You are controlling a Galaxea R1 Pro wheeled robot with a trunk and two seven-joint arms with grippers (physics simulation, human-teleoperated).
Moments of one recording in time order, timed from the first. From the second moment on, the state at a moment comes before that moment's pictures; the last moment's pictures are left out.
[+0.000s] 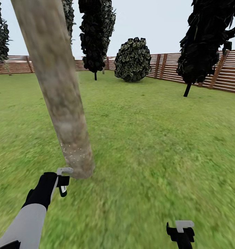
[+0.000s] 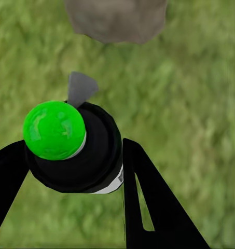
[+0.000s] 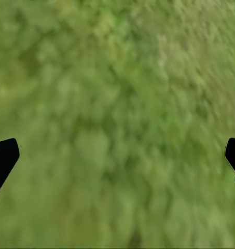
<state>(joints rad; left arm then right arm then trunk) -0.72 0.02 0.36 -0.80 -0.42 0.73 -0.21 -0.49 -0.07 -0.22 -0.03 0.36 -0.48 -0.30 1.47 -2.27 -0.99</state>
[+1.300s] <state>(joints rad) -0.72 0.03 0.37 -0.79 -0.41 0.73 -0.13 -0.50 -0.07 -0.22 -0.03 0.37 -0.48 -0.30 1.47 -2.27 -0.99</state>
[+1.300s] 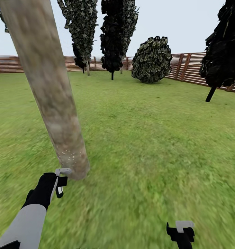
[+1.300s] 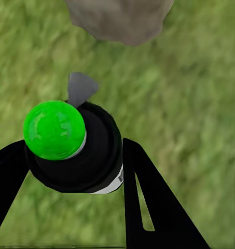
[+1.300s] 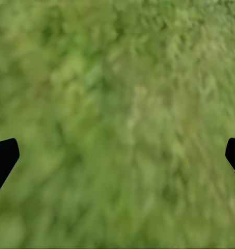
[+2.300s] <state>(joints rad) -0.89 0.02 0.35 -0.81 -0.41 0.76 -0.14 -0.49 -0.07 -0.22 -0.03 0.37 -0.48 -0.30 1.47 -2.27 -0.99</state>
